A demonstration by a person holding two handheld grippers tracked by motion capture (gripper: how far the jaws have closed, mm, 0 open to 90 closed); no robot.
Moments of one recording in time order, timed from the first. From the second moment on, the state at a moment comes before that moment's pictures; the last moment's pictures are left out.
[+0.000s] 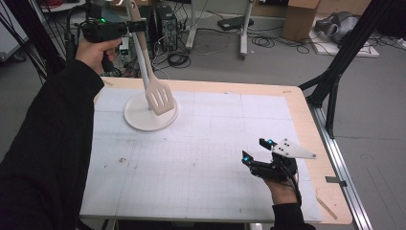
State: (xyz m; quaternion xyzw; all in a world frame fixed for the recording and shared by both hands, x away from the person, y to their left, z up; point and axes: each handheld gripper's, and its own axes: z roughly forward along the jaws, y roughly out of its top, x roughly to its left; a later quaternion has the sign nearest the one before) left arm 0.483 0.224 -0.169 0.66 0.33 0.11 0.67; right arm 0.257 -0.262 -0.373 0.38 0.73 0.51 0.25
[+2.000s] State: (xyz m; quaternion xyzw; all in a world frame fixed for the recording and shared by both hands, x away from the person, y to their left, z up) left arm 0.250 0.257 -0.376 0.67 0.33 0.24 0.62; right arm 0.243 -0.284 -0.382 0.39 0.72 0.51 0.27
